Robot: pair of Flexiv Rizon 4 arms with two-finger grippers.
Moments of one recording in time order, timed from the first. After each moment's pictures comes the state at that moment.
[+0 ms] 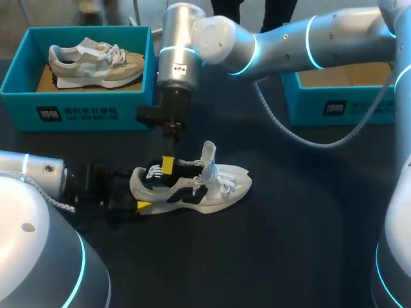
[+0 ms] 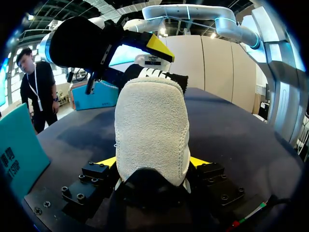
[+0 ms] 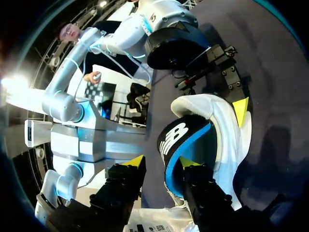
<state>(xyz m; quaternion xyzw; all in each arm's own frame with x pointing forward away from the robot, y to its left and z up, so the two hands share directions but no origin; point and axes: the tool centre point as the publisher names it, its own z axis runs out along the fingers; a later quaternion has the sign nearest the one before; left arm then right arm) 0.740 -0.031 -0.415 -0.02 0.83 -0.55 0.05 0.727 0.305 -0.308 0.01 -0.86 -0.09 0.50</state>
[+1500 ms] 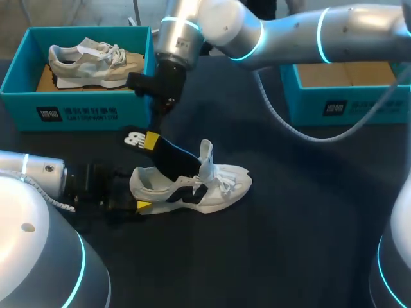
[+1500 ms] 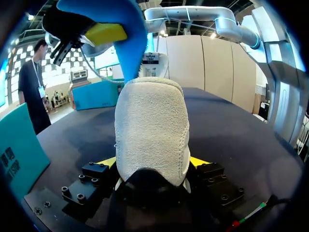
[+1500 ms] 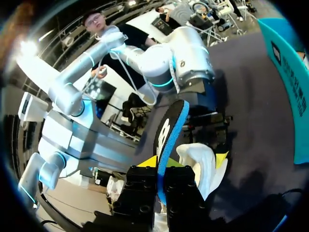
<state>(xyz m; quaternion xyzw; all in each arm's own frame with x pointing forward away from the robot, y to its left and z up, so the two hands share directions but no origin) 0.740 -0.031 -0.415 -0.02 0.83 -0.55 0.05 0.765 0.345 -0.260 0.08 -0.87 -0.23 0.43</state>
